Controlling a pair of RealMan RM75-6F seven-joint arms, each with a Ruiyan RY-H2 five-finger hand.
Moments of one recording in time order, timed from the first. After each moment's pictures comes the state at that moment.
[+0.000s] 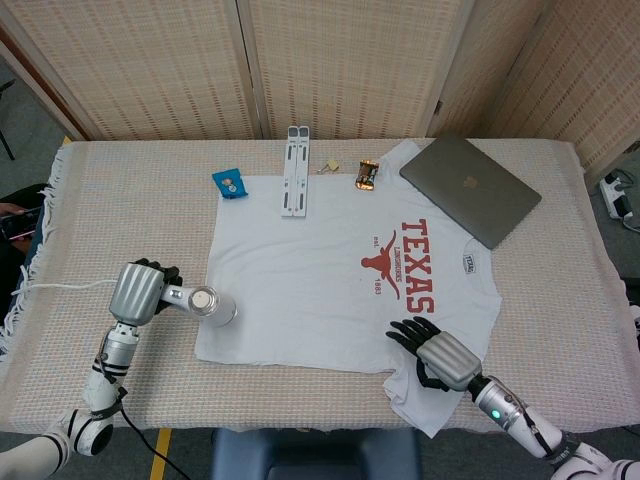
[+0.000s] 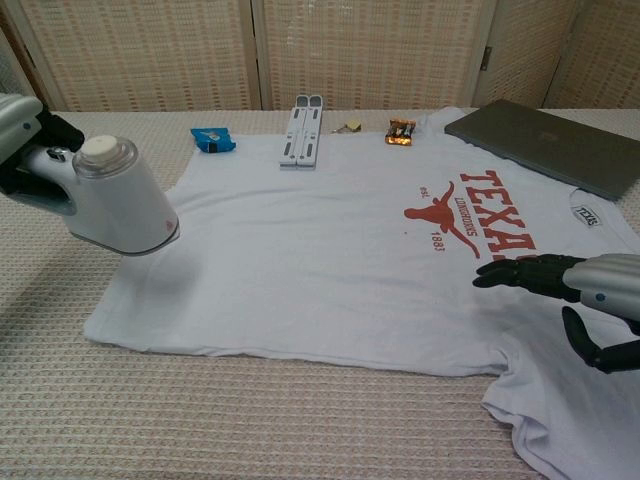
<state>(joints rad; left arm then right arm) -0.53 -1.67 -0.12 -0.94 1.49 1.42 -0.03 0.50 -1.32 -0.16 -1.50 -1.67 1.05 0.07</state>
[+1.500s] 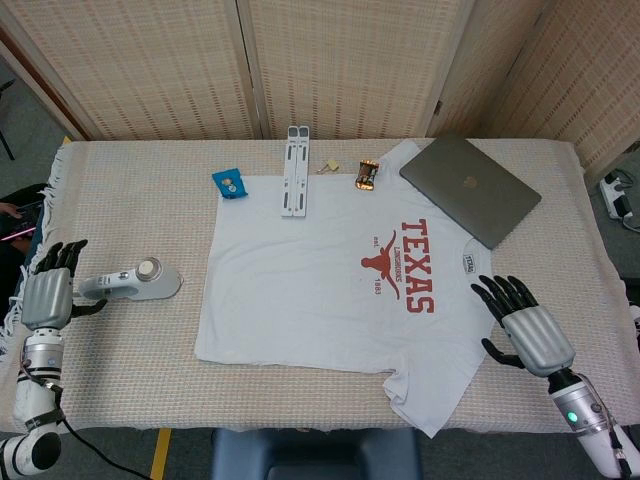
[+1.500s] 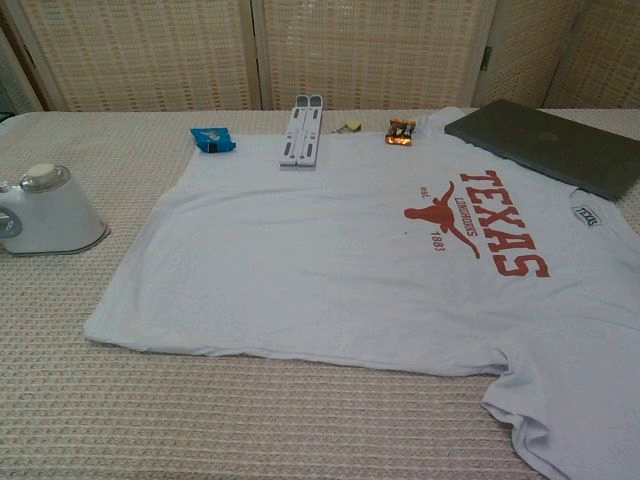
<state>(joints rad) -0.35 -1.36 -0.26 -1.31 1.16 1.21 0.10 0.30 -1.08 -0.07 -1.62 -1.56 1.33 -0.04</state>
